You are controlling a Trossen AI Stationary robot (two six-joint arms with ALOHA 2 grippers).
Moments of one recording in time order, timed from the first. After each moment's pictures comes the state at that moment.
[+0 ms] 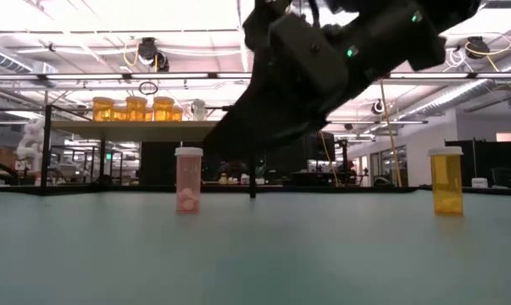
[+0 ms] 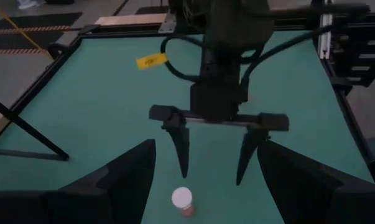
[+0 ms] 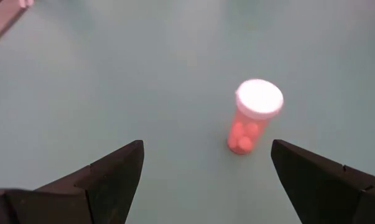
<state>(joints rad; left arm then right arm) -0.66 1.34 1.08 -0.42 -0.71 -0.39 0.35 1.97 1.03 0.33 0.31 0.24</state>
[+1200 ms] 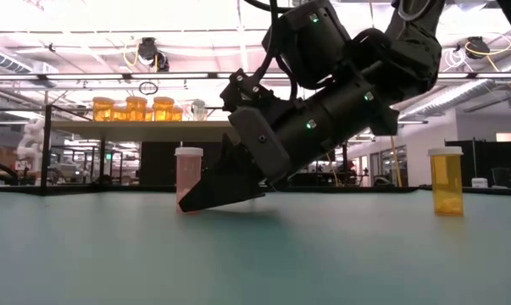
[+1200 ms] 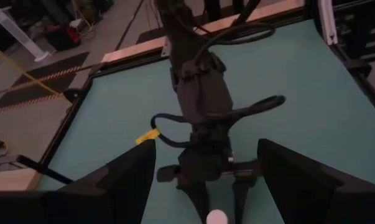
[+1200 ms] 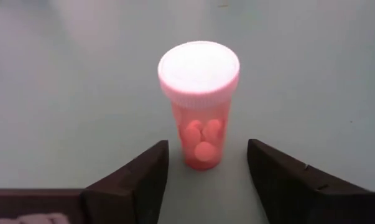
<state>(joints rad) -0.62 1.34 1.08 -0.33 -0.70 -0.08 0.24 2.16 1.03 0.57 0.19 0.24</state>
